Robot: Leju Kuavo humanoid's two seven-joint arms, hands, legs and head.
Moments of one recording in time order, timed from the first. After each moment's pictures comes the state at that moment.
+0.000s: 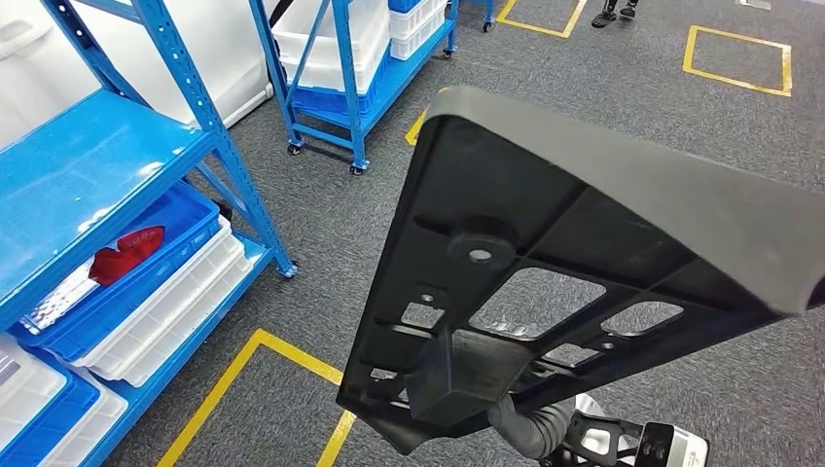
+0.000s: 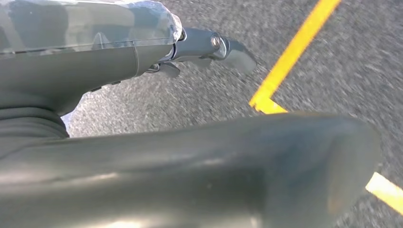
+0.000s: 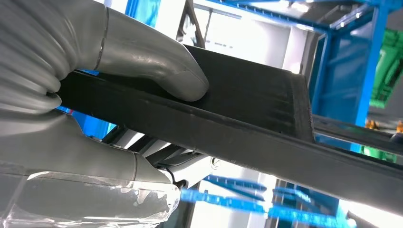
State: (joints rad) left arm -0.07 -0.02 1.10 -0.22 -0.93 0.13 -0.12; right arm -0.03 -0.10 0.40 -1.92 -0.02 0.45 -0.70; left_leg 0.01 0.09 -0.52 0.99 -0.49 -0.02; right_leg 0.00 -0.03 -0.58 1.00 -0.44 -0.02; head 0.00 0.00
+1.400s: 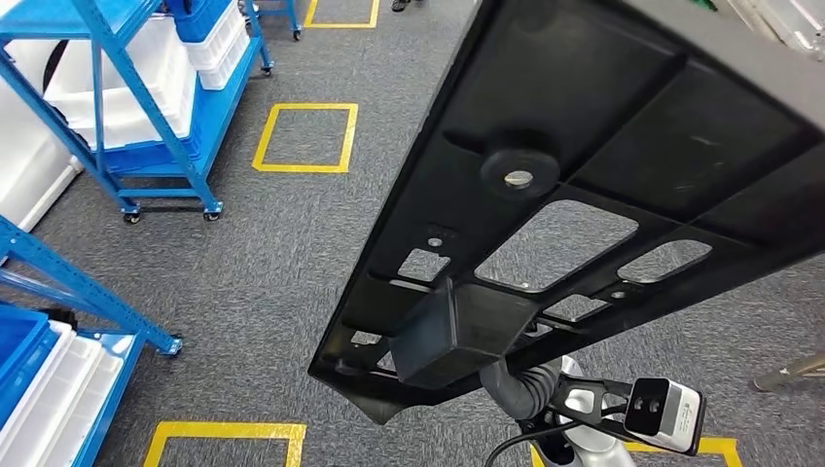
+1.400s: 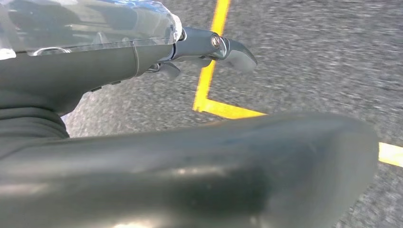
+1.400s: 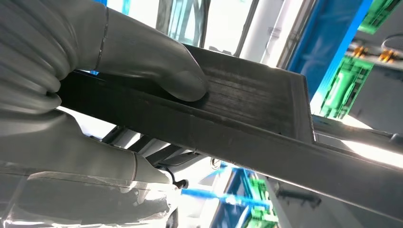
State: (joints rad) left arm -0.07 -0.01 1.16 -0.22 -0.89 0.14 -0.14; right arm -0.17 -0.02 0.42 -1.84 -0.08 0.48 -0.69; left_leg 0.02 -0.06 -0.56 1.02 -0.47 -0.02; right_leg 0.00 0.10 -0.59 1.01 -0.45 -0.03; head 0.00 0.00
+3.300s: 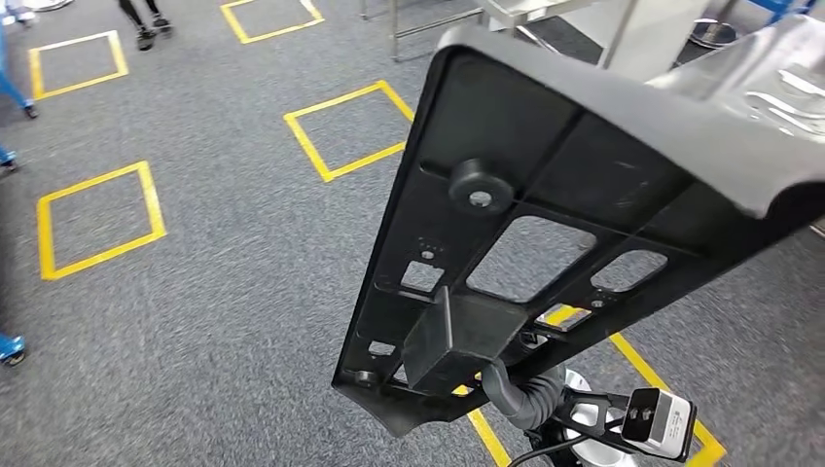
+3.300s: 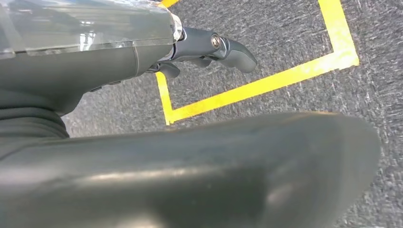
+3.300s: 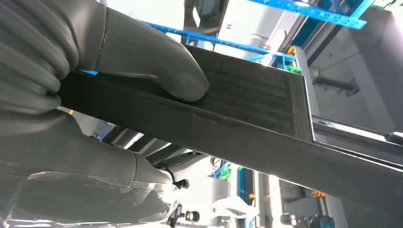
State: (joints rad) left arm -0.07 -0.06 1.19 -0.22 -0.90 0.13 -0.12; right arm -0.11 -0.08 0.42 -1.84 -0.07 0.45 -0.70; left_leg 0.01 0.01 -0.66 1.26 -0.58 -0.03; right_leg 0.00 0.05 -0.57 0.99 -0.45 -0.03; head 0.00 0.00
